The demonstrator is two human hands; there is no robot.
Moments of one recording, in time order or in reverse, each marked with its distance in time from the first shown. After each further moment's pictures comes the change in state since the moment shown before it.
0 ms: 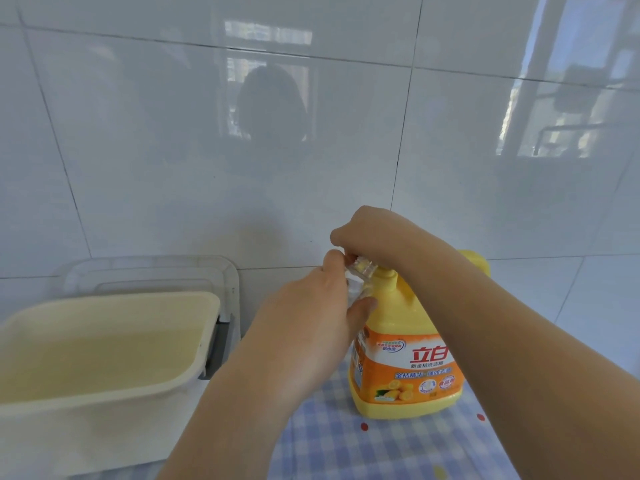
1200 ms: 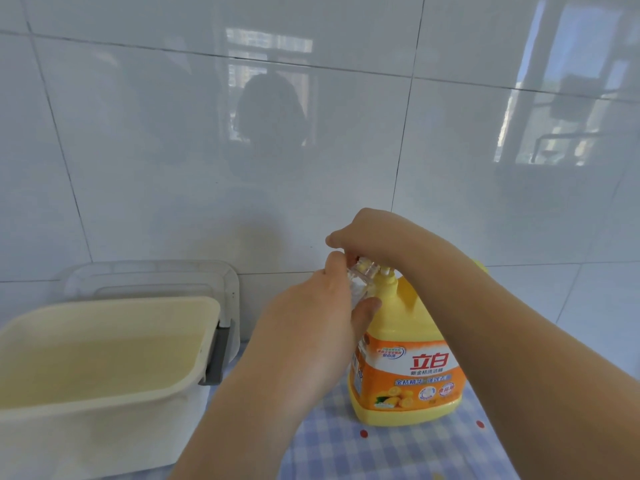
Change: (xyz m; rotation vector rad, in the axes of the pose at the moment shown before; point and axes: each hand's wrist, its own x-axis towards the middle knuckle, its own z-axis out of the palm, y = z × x) left_hand 0.000 0.005 -0.001 0.001 0.096 0.015; right_hand -0.007 -0.006 -0.011 0.014 -0.044 -0.002
